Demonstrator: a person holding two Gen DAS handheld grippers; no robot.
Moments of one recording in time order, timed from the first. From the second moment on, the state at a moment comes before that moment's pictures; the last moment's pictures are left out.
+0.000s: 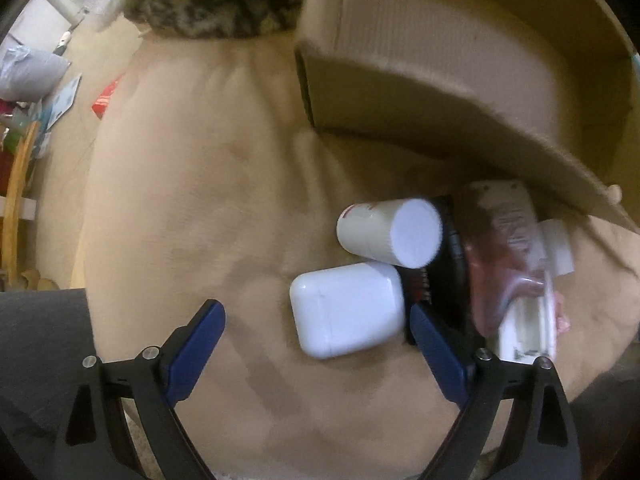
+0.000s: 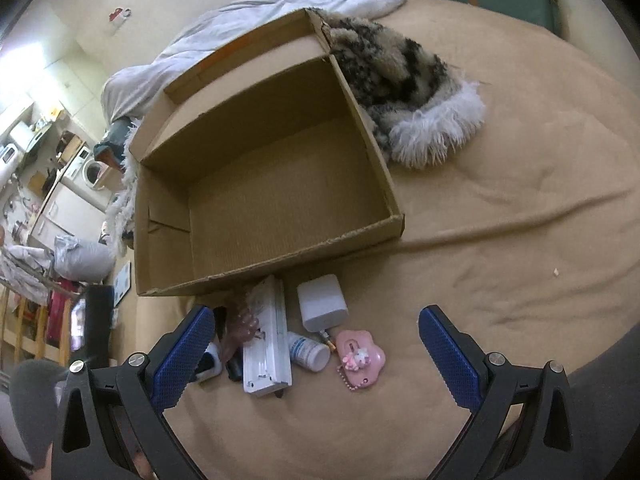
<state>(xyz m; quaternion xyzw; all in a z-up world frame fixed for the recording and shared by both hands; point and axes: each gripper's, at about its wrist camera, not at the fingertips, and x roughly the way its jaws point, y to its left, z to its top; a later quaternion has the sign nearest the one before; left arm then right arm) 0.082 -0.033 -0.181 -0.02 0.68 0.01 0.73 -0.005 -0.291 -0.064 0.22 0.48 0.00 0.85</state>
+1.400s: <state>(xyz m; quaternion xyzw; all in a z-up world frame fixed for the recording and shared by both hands) 0.084 -0.010 -0.170 -0.03 0.68 0.02 0.74 0.097 -0.267 -0.144 0.17 0.61 0.04 0.77</state>
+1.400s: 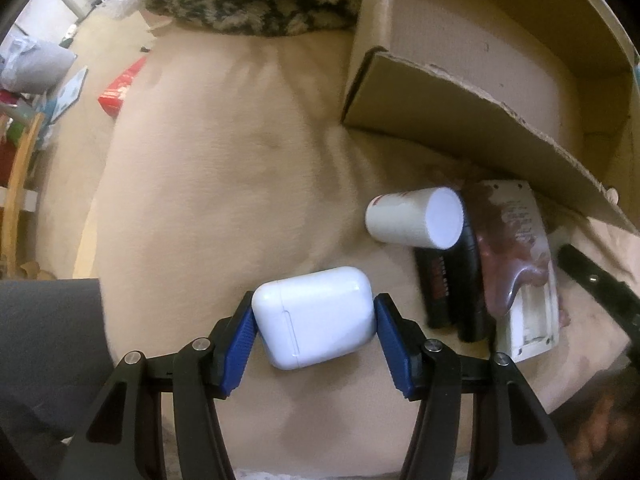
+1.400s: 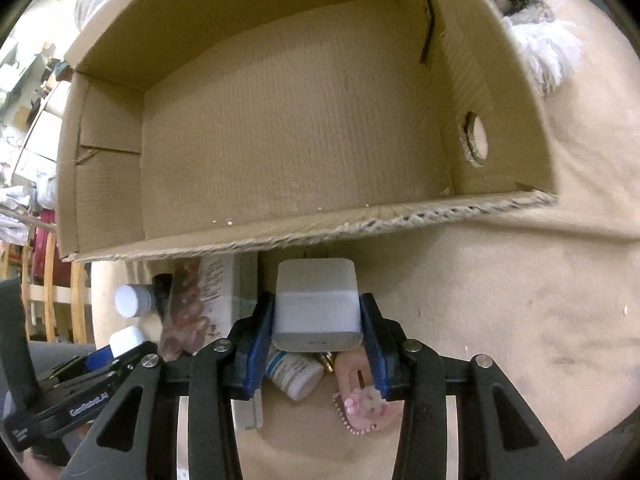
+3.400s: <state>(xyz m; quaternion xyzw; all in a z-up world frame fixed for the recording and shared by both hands) 0.191 -0.104 -0.106 0.07 0.54 -0.08 0.83 0.190 -0.249 -0.093 0.10 0.51 0.06 0.86</state>
